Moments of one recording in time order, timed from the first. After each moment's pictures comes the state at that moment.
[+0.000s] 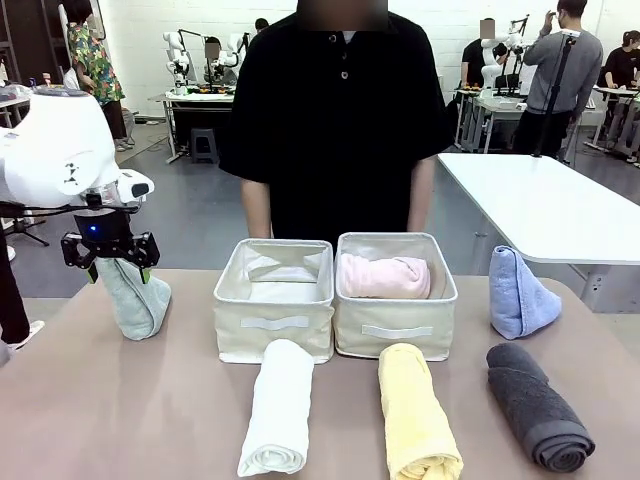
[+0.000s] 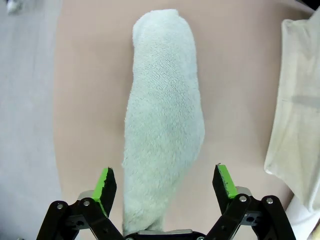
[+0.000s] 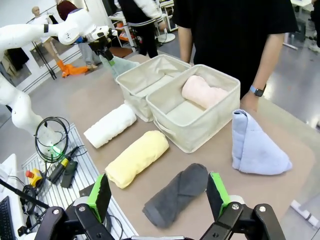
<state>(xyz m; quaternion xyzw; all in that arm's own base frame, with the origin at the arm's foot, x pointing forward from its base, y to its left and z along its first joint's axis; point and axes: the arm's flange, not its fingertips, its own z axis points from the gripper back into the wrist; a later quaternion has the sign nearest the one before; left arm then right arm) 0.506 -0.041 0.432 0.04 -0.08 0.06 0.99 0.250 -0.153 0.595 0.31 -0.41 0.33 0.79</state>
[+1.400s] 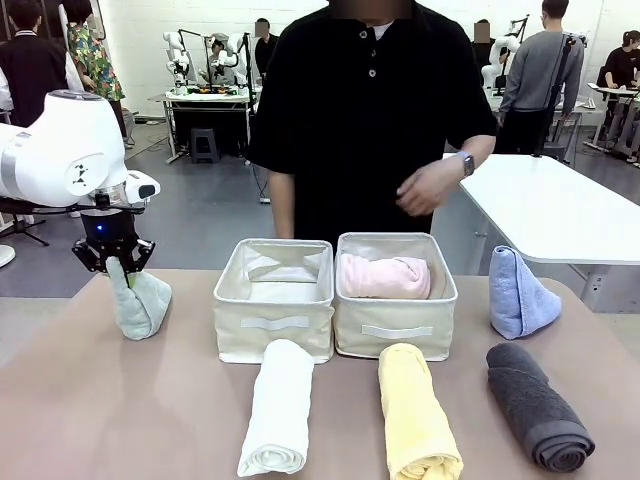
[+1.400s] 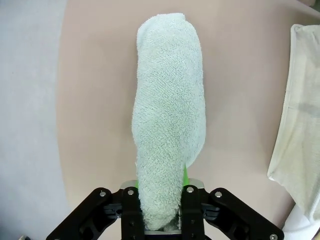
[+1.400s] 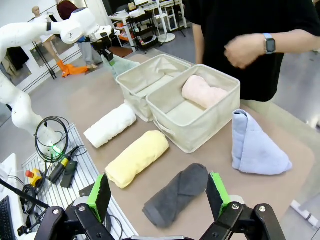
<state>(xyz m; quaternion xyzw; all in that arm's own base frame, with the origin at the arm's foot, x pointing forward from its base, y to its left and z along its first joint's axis) 0.514 -0.045 0.432 0.05 -0.08 0.05 0.99 0.249 -0.153 0.595 0.31 -0.41 0.33 0.79</state>
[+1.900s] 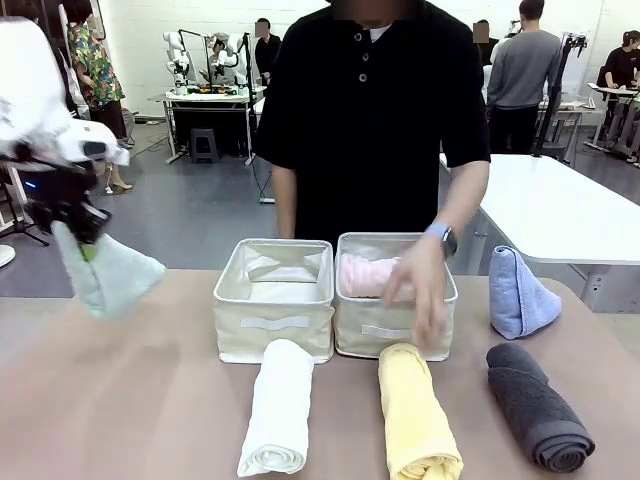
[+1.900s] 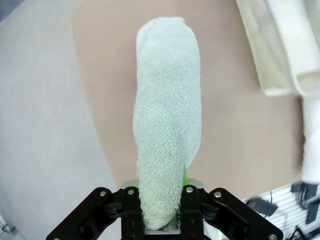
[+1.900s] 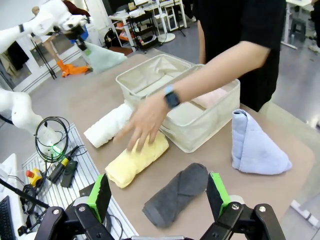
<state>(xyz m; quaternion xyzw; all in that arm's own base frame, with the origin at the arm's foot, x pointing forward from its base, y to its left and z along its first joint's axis) 0.406 -0.021 0.557 0.05 -0.11 -0.13 0.98 0.250 -0.153 0.595 0.31 -0.41 0.33 0.79</state>
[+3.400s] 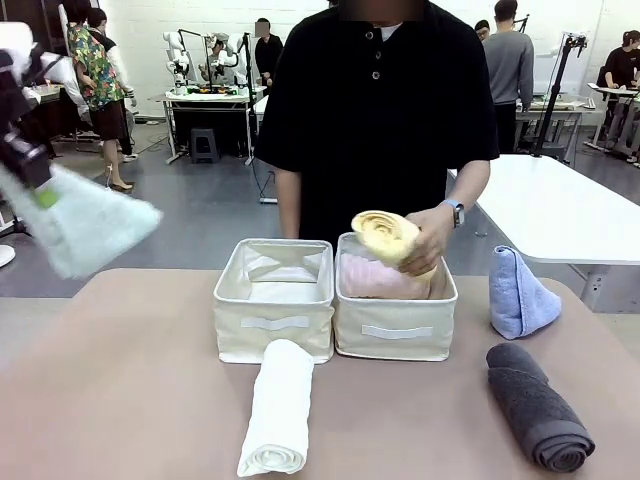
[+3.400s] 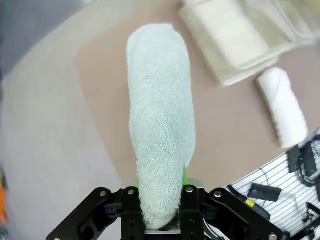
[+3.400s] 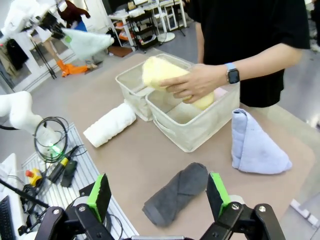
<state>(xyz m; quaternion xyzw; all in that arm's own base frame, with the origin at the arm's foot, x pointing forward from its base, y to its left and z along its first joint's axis) 0.331 -0.051 0.661 0.02 -0.22 -0.25 0.94 0.249 -0.153 0.595 0.31 -0.41 0.33 0.79</state>
